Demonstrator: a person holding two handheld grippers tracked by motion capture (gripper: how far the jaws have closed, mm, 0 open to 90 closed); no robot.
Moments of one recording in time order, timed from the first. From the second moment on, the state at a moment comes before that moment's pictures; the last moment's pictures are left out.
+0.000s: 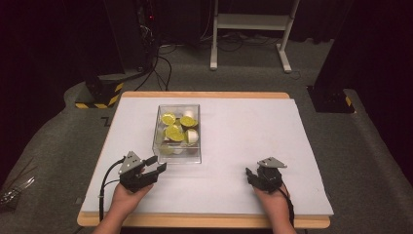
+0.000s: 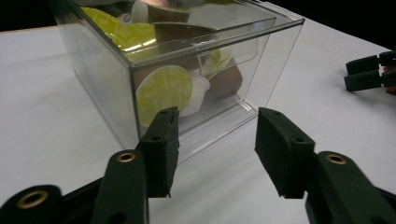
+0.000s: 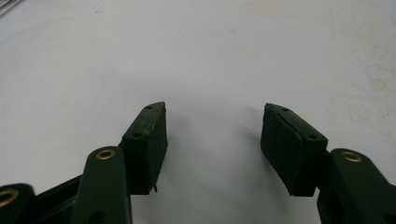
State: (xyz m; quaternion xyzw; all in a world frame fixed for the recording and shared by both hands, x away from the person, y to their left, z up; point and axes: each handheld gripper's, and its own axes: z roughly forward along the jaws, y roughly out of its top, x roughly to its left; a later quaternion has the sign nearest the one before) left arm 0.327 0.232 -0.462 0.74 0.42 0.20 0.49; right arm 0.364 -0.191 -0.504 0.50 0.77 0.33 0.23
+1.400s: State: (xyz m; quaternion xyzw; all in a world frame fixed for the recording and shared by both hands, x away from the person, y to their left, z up) left arm 0.374 0.222 -0.473 0.72 0.39 0.17 0.55; right arm 0.364 -0.191 -0.504 0.50 0.77 0.33 0.23
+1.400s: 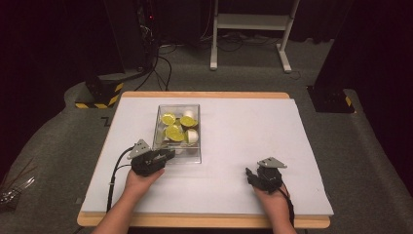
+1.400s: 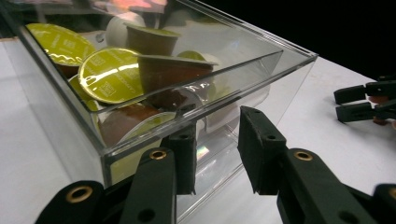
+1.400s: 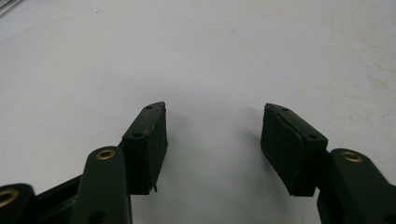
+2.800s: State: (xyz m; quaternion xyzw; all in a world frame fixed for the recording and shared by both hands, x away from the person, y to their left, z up) left arm 0.376 0.236 -0.481 0.72 0.36 0.14 0.58; right arm 0.363 -0.190 -0.504 0.50 0.77 0.33 0.23
